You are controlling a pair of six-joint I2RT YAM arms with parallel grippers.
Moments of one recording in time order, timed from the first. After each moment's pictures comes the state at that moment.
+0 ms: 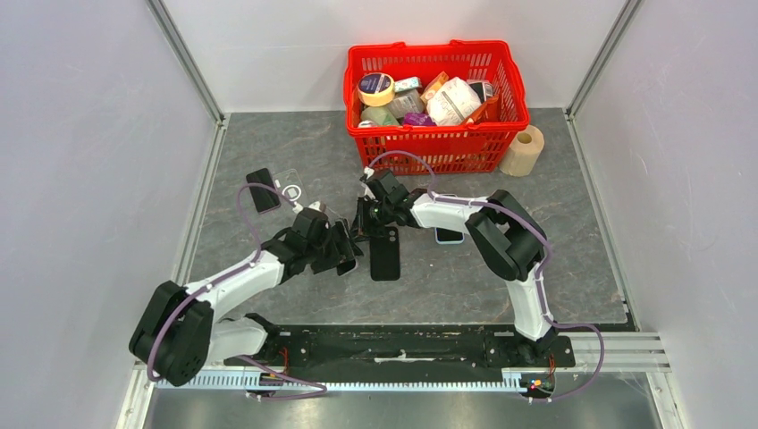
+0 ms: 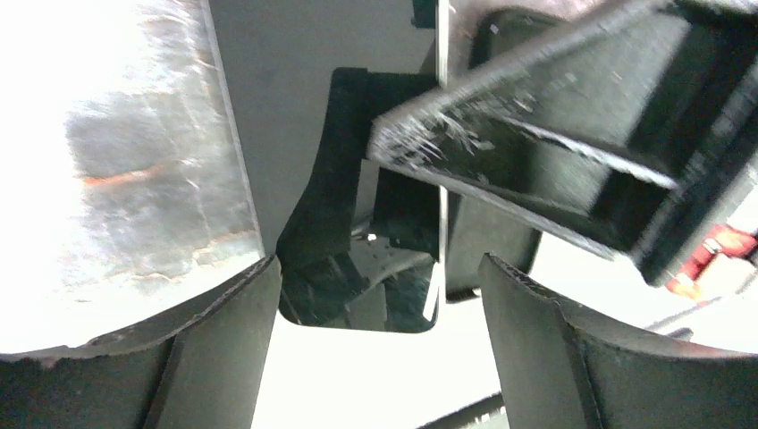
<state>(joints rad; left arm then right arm) -0.53 1.21 0.52 -0.18 0.06 -0.83 0.78 2.08 1.37 -0.14 -0.42 0.80</state>
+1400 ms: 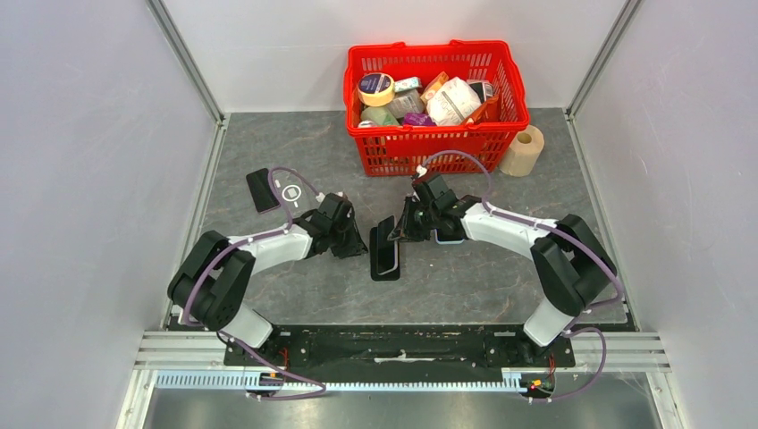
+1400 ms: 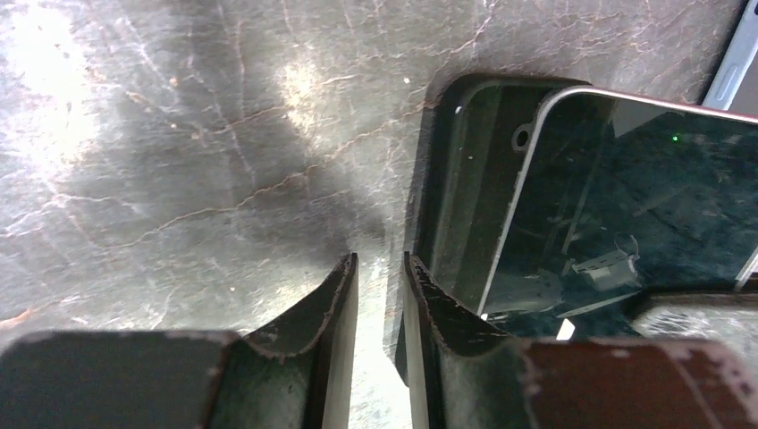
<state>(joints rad) -0.57 1.53 0.72 -0.16 0.08 -0.82 0.67 1.65 1.01 -0.23 -0.26 0.82</state>
